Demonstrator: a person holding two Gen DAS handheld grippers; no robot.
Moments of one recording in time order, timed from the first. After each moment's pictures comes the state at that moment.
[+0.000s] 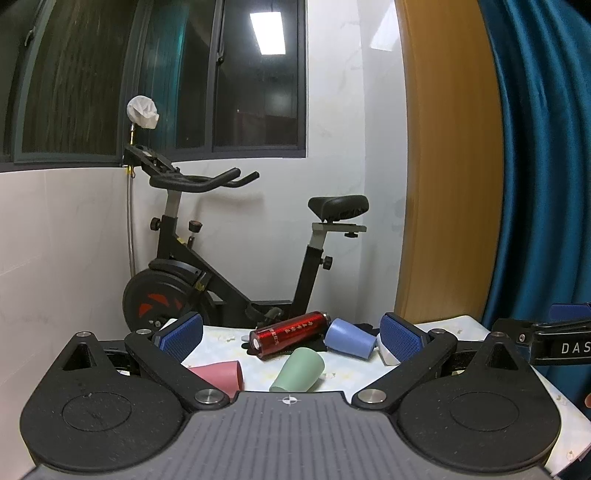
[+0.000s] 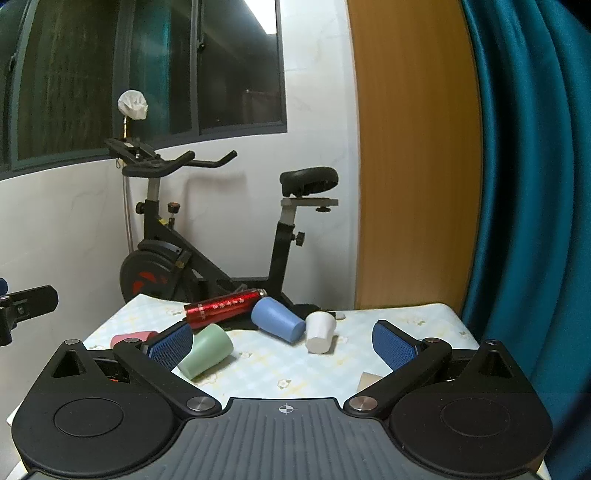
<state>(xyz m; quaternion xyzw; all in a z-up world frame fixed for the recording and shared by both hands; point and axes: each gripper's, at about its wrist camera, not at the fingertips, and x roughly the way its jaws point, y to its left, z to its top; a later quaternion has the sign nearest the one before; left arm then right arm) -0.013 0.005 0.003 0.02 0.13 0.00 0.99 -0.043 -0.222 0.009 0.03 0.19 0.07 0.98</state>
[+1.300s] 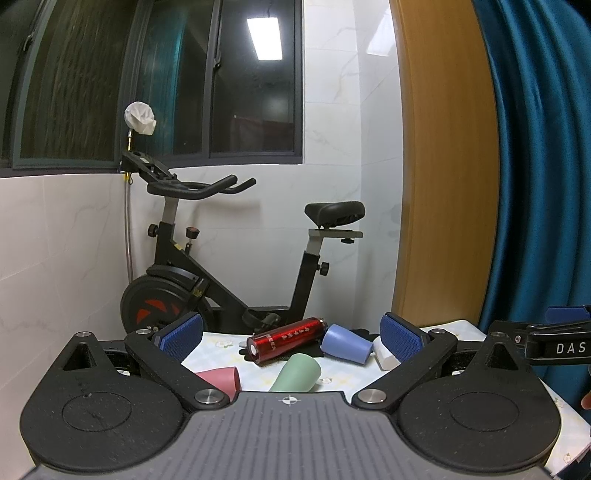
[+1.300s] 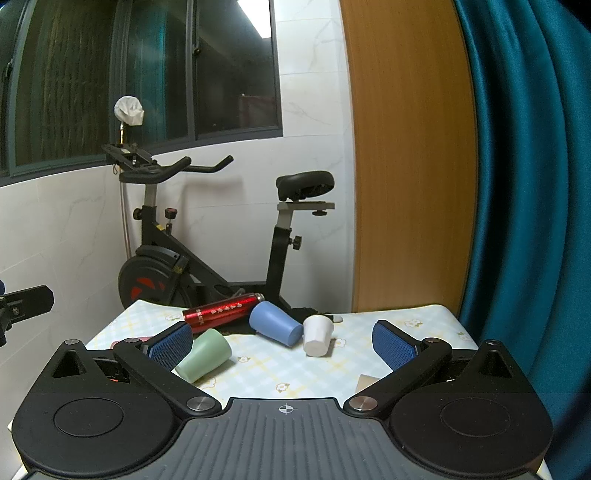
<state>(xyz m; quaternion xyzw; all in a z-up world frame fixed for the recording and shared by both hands) -0.015 0.000 0.004 0.02 0.12 0.00 0.99 -0.045 -0.218 0.004 0.03 0.18 0.06 0.98</state>
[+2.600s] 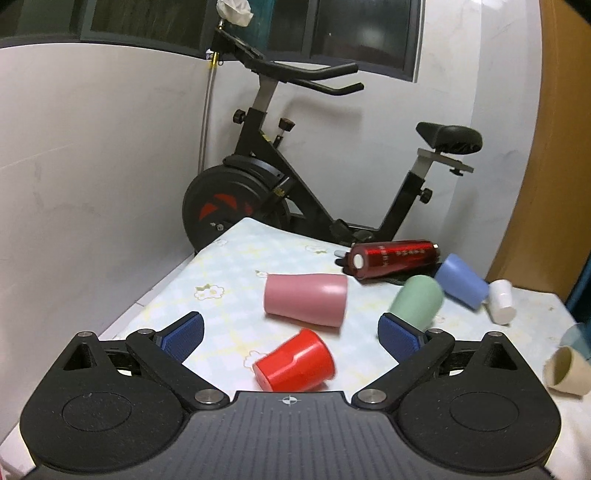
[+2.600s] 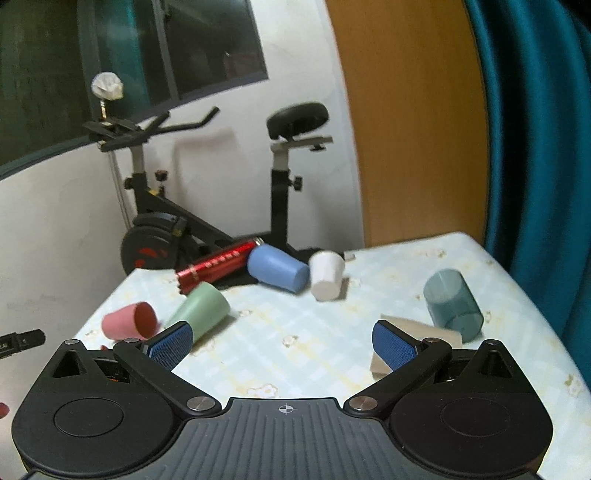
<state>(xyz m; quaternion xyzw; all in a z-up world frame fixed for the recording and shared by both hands) 0.069 0.123 -0.099 -0.07 0.25 0.11 0.96 0.018 -0.236 -0.072 0.09 0.26 0.07 0.96</state>
